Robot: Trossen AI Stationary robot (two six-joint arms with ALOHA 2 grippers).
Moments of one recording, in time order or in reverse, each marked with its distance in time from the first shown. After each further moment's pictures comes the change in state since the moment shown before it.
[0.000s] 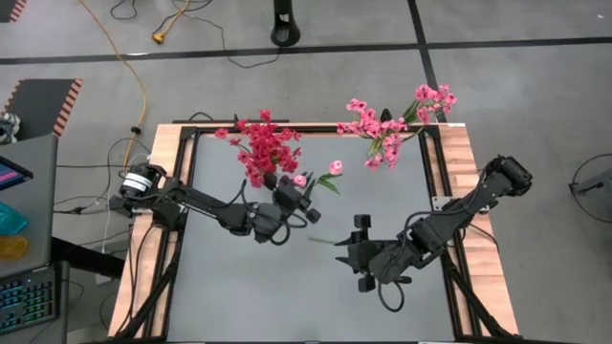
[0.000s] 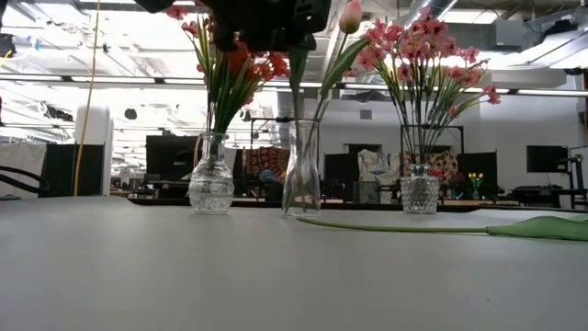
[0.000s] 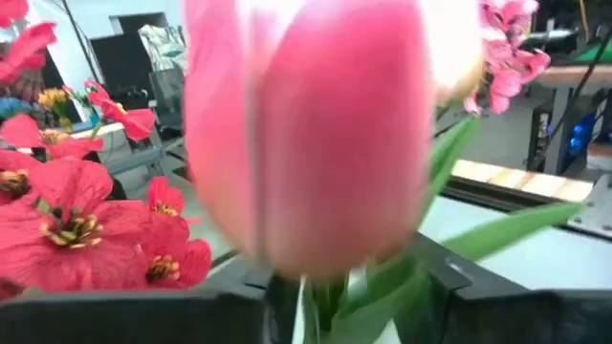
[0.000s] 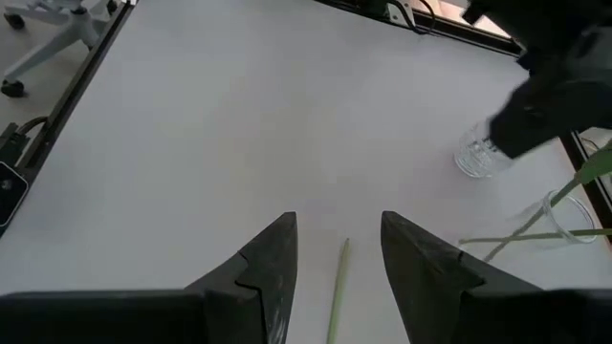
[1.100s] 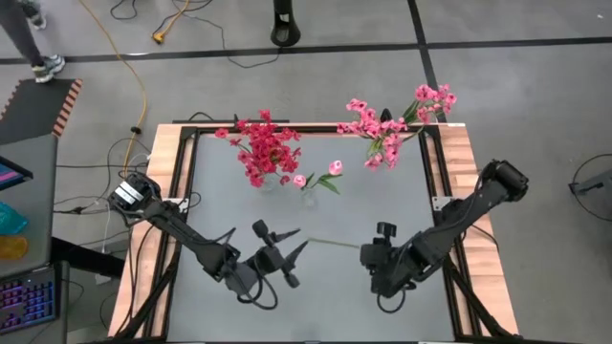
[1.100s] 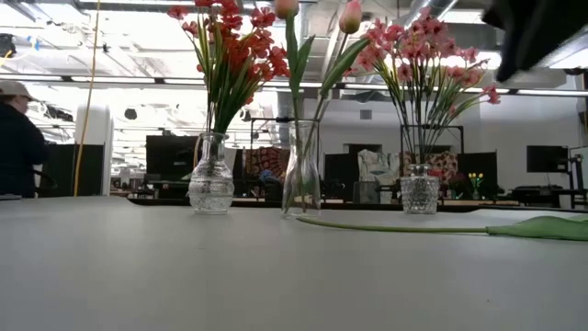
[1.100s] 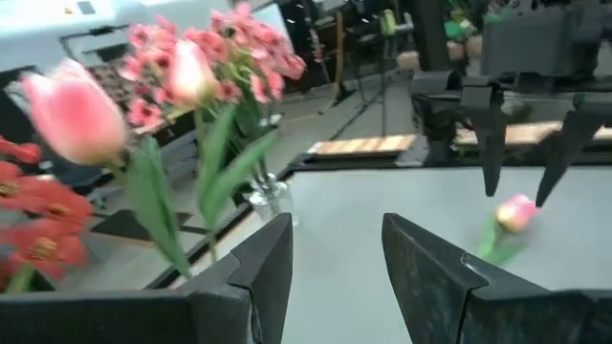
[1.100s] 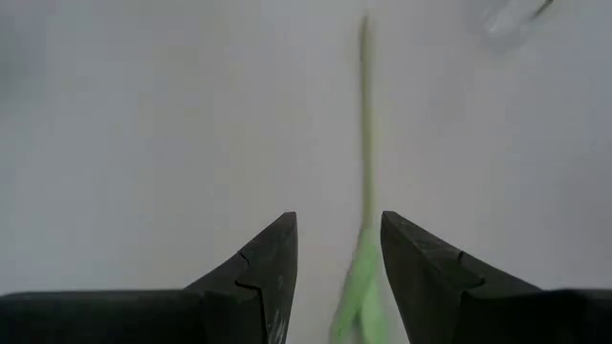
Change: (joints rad) left arm -0.381 0.000 0.000 -0.106 -0.094 0.055; right arm 0.068 0.054 0.001 -0.457 -0.138 0.544
